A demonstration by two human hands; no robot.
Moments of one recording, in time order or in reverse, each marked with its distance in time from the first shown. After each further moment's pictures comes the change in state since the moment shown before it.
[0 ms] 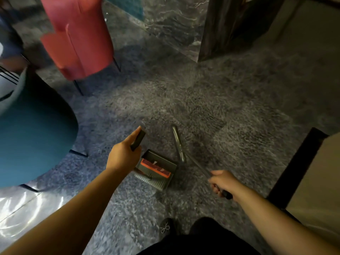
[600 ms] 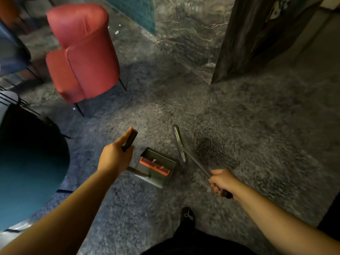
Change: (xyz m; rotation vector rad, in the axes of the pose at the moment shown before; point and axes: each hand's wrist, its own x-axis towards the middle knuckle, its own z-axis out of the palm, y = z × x) left_hand 0.319 0.077 -0.012 -0.028 0.119 -0.109; right_hand 0.212 -0.289 -0.082 -0.089 -0.049 -0.063
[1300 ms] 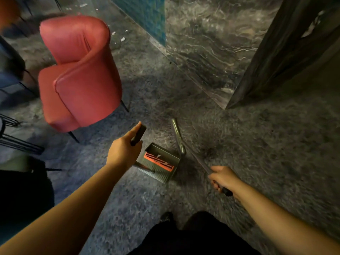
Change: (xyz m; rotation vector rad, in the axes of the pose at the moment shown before) left_hand 0.390 0.092 0.007 -0.054 -0.007 -0.030; right_hand 0.237 -0.338 -0.042 -0.109 -0.014 -0.073
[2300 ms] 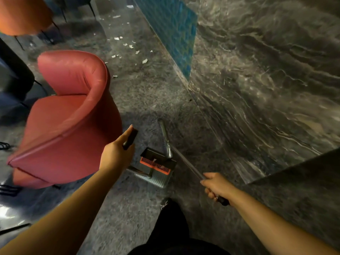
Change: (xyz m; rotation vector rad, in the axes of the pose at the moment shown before) left_hand 0.534 0.131 0.018 -0.071 0.242 -0.162; right_hand 0.368 -0.471 -0.139 -0.205 -0.229 -0.089
